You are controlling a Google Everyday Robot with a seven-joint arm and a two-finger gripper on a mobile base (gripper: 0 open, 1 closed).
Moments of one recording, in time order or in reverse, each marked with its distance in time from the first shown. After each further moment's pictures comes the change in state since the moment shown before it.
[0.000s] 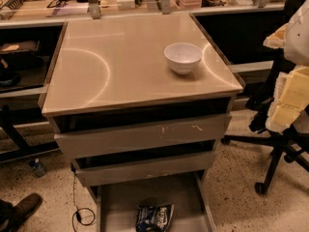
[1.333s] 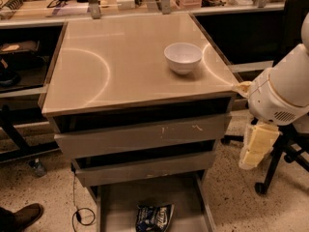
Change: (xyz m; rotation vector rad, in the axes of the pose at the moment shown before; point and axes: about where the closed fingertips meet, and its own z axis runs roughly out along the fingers) arm 0.003 0.036 0.112 -0.059 -0.080 -0.116
